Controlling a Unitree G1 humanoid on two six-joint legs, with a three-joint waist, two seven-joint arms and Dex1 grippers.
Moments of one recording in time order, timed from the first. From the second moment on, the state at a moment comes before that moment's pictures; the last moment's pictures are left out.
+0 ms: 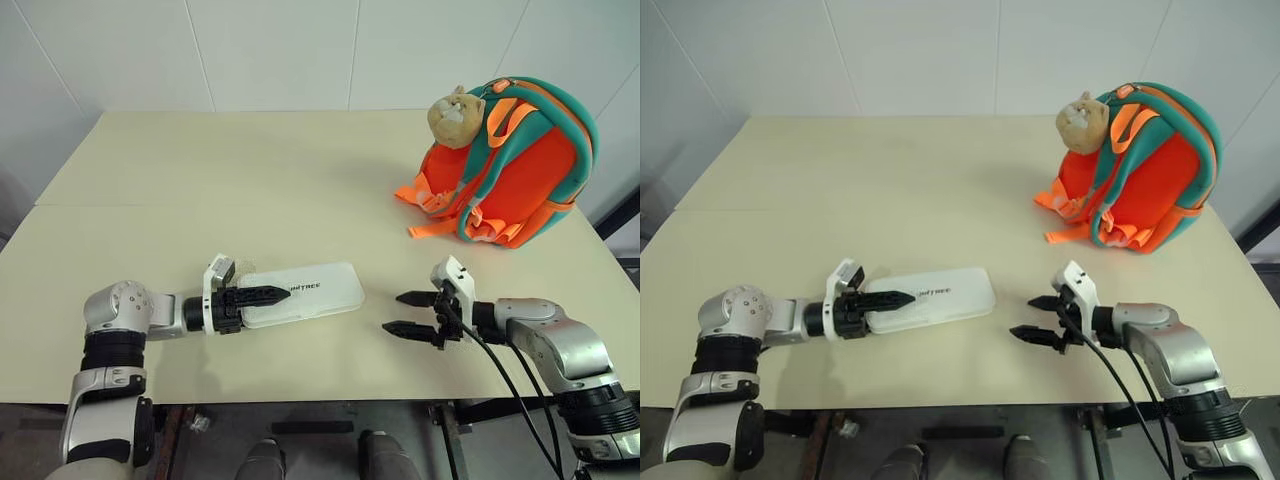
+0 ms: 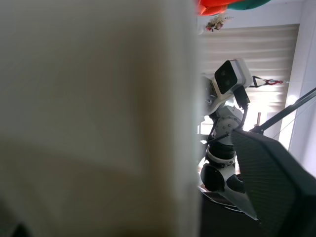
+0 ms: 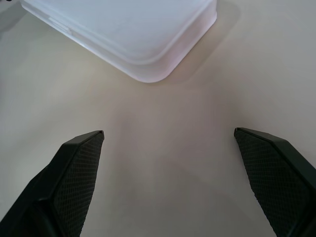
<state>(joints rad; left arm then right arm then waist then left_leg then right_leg) -0.66 0.53 0.23 0.44 -0.82 1.60 -0.86 -0.34 -0.67 0.03 -0.10 0.42 0.71 1.01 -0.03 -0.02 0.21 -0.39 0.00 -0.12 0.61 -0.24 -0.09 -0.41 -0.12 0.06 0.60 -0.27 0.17</state>
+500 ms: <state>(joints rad) -0.58 0.48 0.28 0.30 -0.93 1.58 -0.76 -0.32 -0.67 -0.19 -0.10 0.40 0.63 0.77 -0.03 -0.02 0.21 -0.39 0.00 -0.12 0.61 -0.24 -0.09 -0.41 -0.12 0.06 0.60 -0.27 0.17</state>
